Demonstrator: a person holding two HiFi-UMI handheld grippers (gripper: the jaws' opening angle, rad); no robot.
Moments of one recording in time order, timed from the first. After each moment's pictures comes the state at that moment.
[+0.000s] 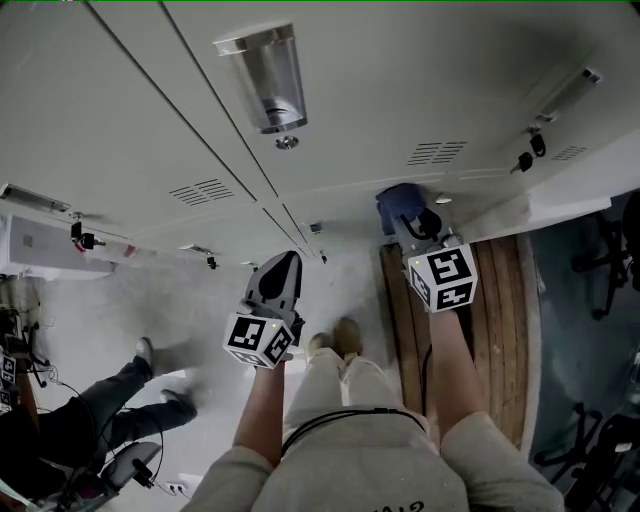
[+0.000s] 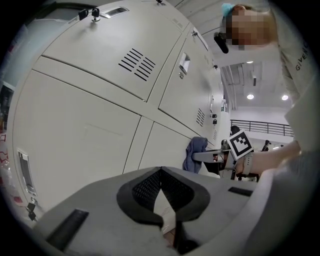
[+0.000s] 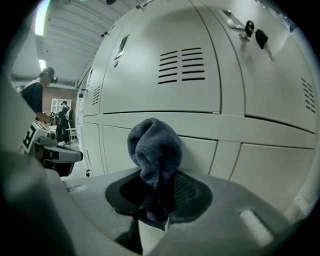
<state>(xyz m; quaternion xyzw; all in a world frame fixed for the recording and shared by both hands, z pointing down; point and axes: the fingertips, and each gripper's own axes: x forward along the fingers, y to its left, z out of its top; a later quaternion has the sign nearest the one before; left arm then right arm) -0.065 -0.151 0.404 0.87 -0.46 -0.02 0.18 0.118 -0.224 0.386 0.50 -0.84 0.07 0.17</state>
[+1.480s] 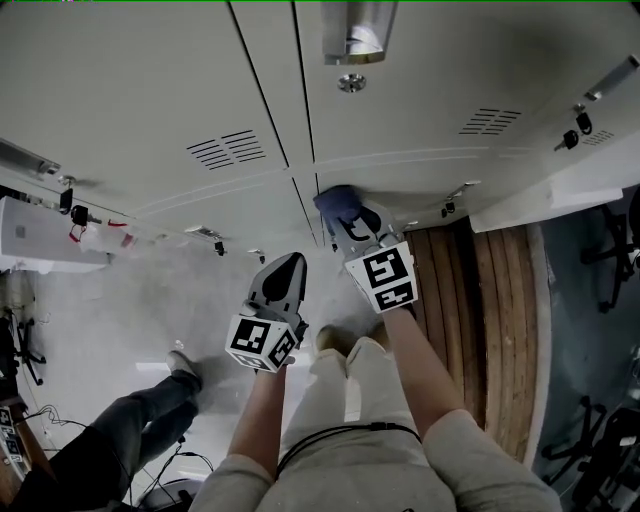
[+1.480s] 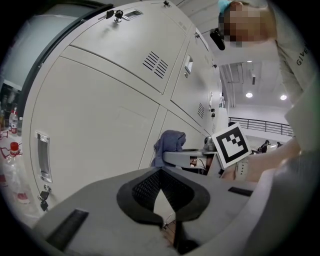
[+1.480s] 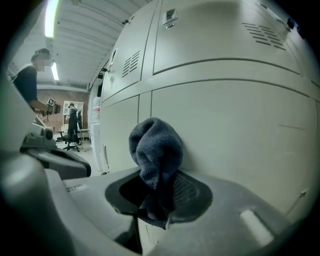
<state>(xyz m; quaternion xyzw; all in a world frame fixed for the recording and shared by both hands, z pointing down) -0.109 -0.124 0.454 0.87 -0.45 -0.01 0.19 -0.049 -0.204 0.453 0.44 -0.88 0.06 0.16</state>
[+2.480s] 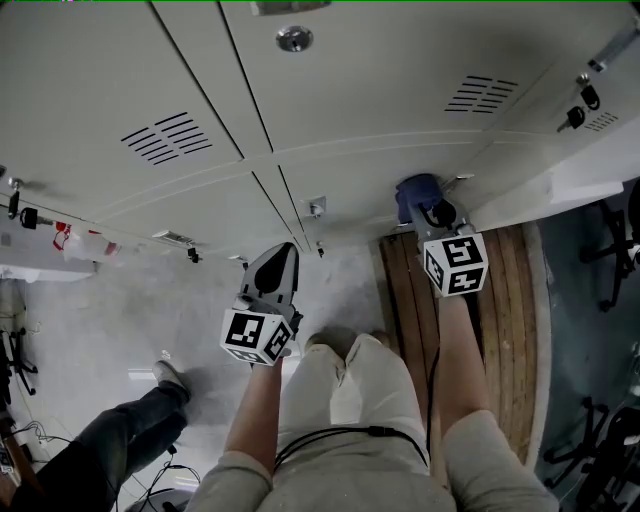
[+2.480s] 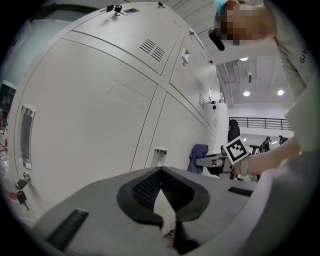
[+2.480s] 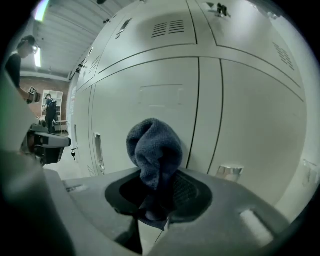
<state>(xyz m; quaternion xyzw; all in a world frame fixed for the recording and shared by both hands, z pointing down) -0.078 -0.150 0.496 0.87 -0.46 -0.02 0.16 0.150 -0.226 0.501 0.55 -0.81 0.06 0.19</state>
